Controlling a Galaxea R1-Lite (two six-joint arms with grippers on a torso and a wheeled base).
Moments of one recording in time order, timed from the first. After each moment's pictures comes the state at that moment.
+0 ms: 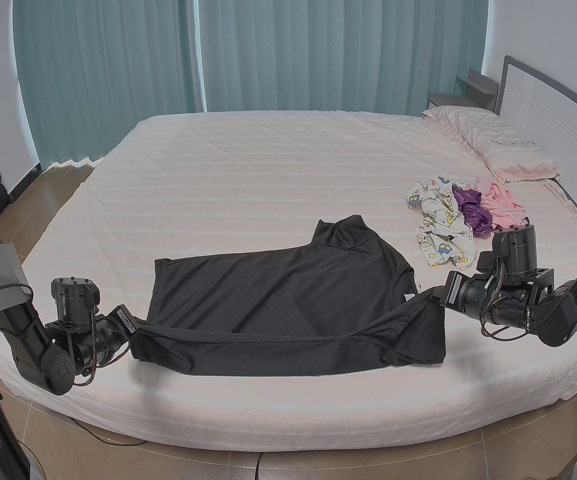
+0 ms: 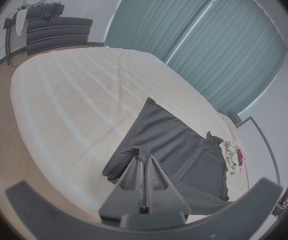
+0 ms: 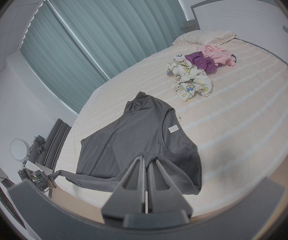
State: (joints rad) left arm -0.05 2.05 -0.43 -1.06 0.04 -0.71; right arm 0.30 1.87 -0.68 -0.63 0.00 0.56
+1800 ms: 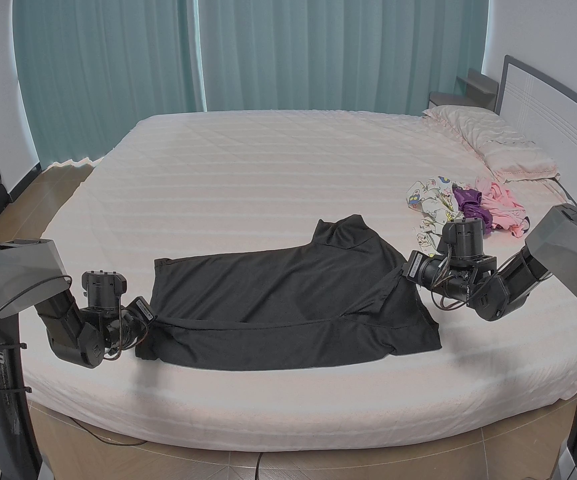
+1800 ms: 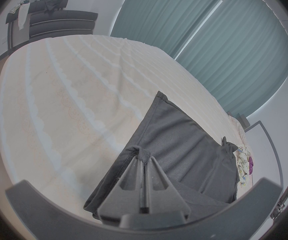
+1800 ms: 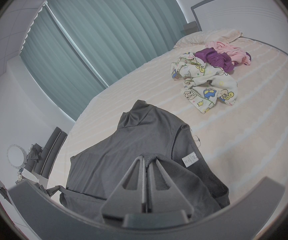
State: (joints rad) left arm -0.02 2.32 -0.76 -0.95 0.04 -0.74; right arm 0.26 2.27 -1.09 -0.72 0.00 0.56
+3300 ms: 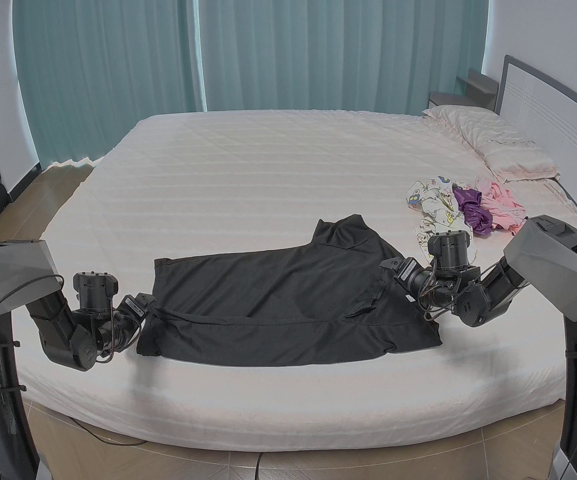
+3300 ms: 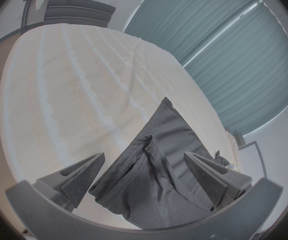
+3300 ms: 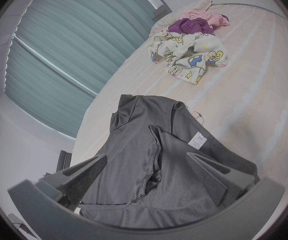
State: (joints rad) left arm 0.00 2.29 -0.70 -0.98 0.03 -0.91; right arm 0.26 2.40 -1.18 -0.71 0.00 0.86
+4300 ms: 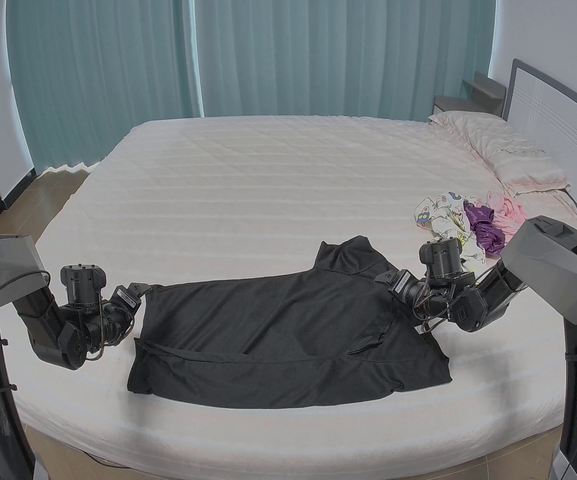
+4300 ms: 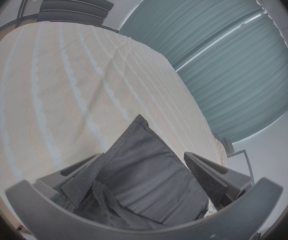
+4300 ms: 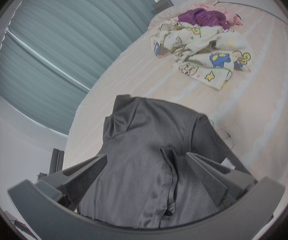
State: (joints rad) left arm 0.02 2.21 -0.65 -1.02 -0.05 -0.95; right arm 0.30 2.38 -1.15 -0.63 -0.03 0.87
